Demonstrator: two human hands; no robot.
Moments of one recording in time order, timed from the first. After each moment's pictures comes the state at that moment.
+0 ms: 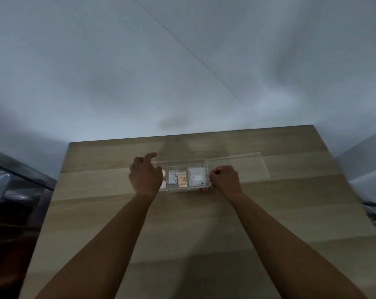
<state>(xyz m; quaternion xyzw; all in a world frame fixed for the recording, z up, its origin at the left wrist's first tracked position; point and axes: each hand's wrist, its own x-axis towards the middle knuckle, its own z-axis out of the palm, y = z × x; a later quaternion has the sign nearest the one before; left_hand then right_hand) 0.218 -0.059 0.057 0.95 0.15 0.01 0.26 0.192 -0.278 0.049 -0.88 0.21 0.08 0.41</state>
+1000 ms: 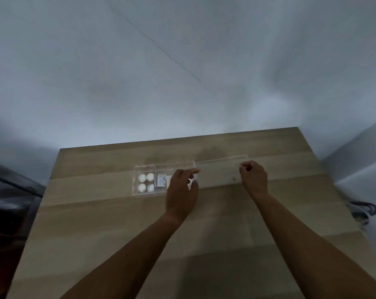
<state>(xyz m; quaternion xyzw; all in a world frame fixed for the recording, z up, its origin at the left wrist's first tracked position) 0.152 -0.164 0.065 0.89 -0.08 0.05 0.44 0.181 -0.388 0.042 -0.88 0.28 -0.06 0.37</state>
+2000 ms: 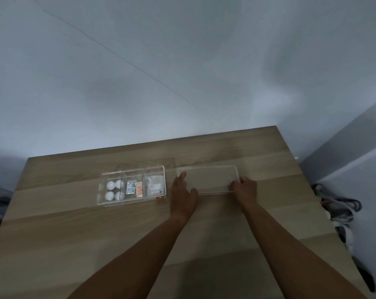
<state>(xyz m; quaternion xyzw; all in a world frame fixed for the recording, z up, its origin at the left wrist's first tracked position) 0.160 -0.272 0.031 0.88 0.07 -0.11 0.45 0.165 -0.461 0.005 -0.80 0.39 0.03 0.46</state>
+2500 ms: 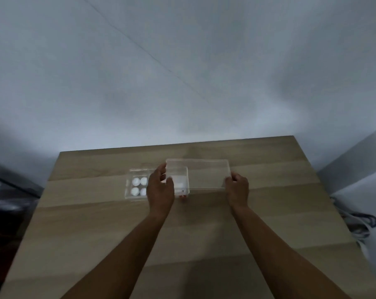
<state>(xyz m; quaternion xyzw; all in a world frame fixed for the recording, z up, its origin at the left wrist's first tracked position) 0.169 -0.156 0.064 0.82 0.13 0.07 0.55 0.174 -0.358 0.040 -0.80 0.33 -0.03 0.51</state>
